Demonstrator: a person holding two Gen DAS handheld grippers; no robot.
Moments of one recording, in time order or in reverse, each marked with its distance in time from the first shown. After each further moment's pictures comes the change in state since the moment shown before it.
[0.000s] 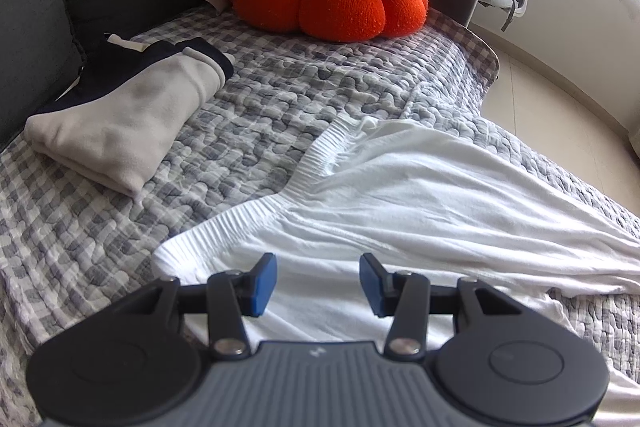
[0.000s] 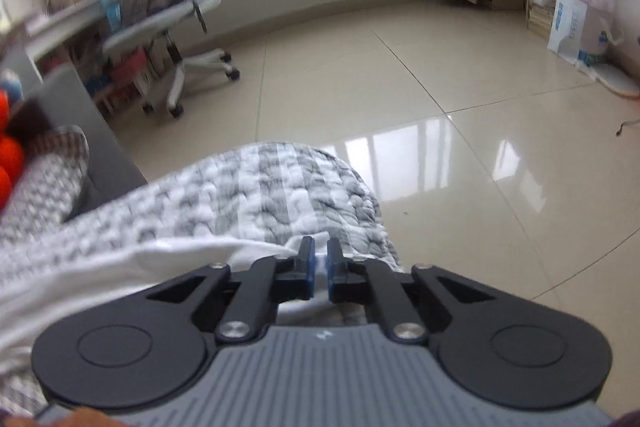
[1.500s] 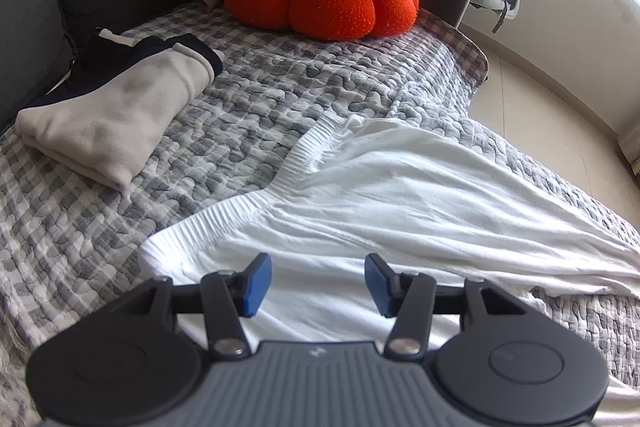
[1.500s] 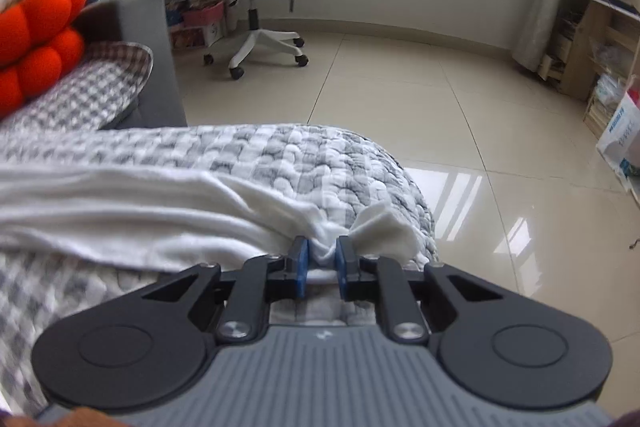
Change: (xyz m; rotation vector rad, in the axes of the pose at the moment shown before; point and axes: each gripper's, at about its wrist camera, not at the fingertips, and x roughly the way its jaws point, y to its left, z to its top) left arm -0.004 -0.002 -0.001 -0.011 0.007 -0.041; right arm -0.015 0.038 -0.033 -0.347 -0.017 0.087
